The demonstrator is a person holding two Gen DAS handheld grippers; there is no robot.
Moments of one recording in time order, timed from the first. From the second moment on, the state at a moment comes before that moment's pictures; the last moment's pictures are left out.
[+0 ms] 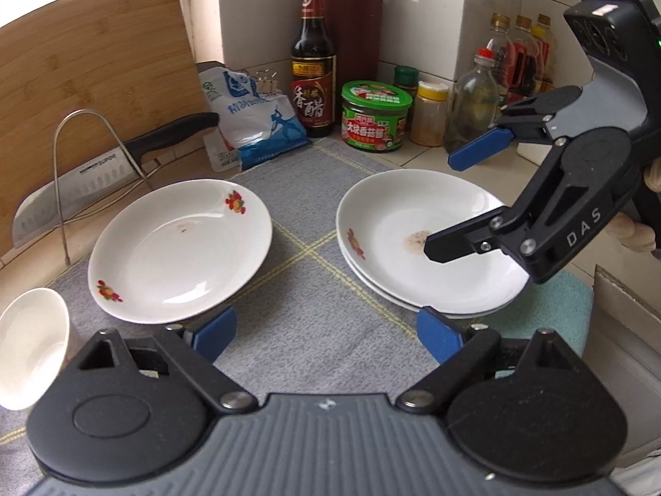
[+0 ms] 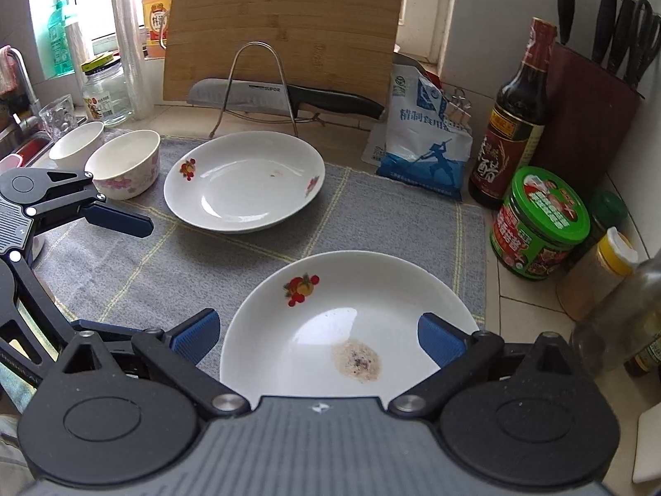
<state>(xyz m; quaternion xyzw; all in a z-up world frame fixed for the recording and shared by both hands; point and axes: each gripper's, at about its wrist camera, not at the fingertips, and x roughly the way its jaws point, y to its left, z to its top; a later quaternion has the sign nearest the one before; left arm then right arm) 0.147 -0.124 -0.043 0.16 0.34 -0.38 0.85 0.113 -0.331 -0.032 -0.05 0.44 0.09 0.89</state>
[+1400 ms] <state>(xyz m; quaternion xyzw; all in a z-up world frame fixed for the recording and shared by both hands) 0.348 -0.090 -0.066 0.13 0.46 -0.32 0.82 0.241 -0.274 -0.098 -0.16 0.47 0.26 0.83</state>
